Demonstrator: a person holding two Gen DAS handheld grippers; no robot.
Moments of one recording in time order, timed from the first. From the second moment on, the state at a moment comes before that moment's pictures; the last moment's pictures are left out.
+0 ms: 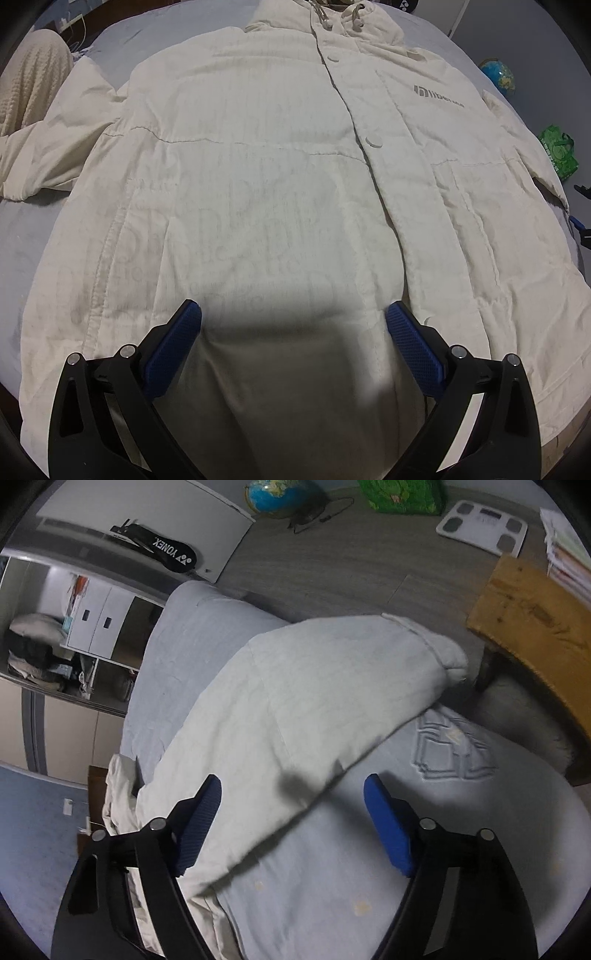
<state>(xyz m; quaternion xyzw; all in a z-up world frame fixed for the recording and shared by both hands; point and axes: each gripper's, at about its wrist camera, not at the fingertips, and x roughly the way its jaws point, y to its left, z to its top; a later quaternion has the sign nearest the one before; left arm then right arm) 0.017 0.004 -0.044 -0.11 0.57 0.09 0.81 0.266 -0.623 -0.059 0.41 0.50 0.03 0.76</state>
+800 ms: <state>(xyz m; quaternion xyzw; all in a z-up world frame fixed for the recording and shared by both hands) 0.016 0.004 -0.039 -0.12 0.56 0.10 0.82 0.287 -0.639 -0.045 0.51 0.41 0.02 0.76</state>
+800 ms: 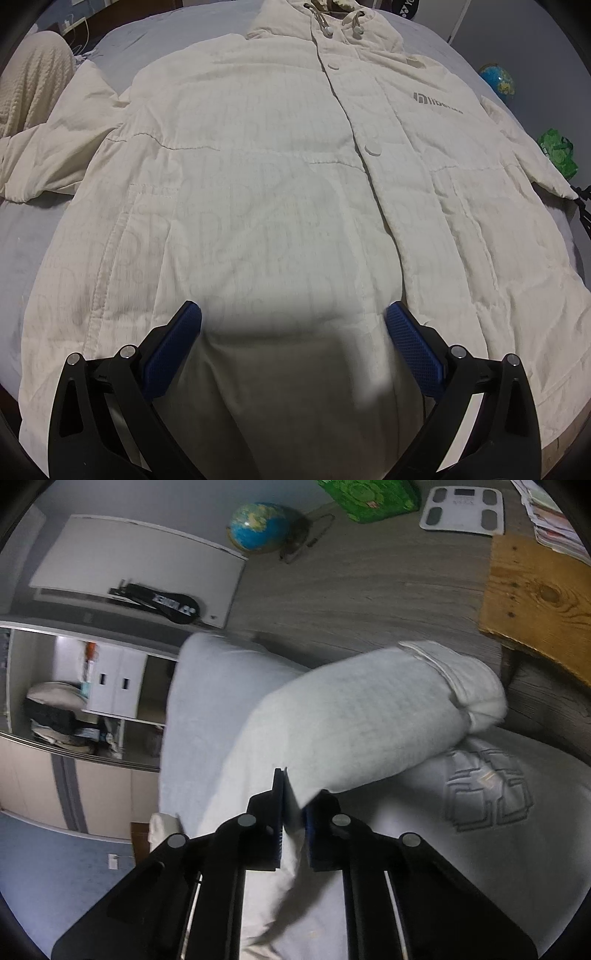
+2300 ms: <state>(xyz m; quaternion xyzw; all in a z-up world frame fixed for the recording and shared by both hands) -0.009 0.041 0.011 -0.20 0.41 0.14 0.88 0.159 -0.186 0.009 0.11 0.56 0.35 0.74</state>
